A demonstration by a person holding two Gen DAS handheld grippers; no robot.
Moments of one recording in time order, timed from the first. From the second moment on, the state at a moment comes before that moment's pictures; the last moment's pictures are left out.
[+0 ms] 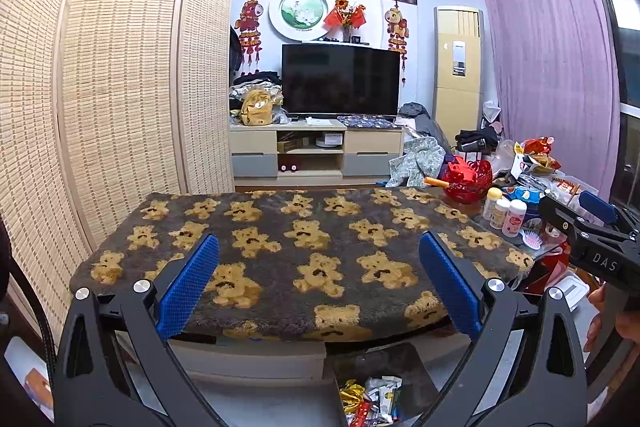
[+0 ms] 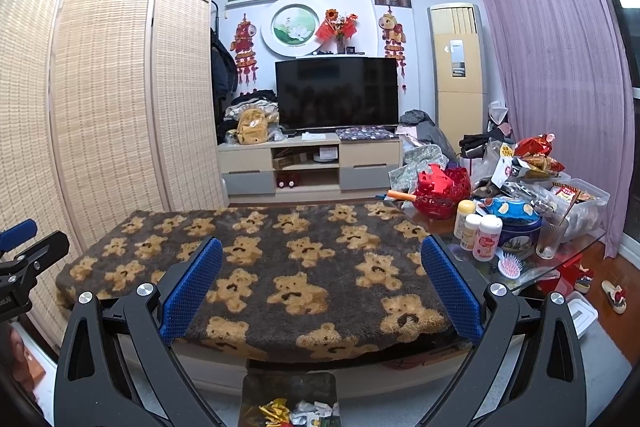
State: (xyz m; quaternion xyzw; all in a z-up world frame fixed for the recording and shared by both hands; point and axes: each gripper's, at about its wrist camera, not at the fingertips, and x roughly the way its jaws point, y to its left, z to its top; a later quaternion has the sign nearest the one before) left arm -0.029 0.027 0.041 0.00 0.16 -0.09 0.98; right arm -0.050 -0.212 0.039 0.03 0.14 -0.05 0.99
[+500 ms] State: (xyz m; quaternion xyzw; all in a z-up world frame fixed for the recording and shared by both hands) left arm -0.030 0.026 0.039 0.00 0.16 -0.08 0.98; right arm -0.045 -0.213 0.032 0.03 0.14 -0.05 0.99
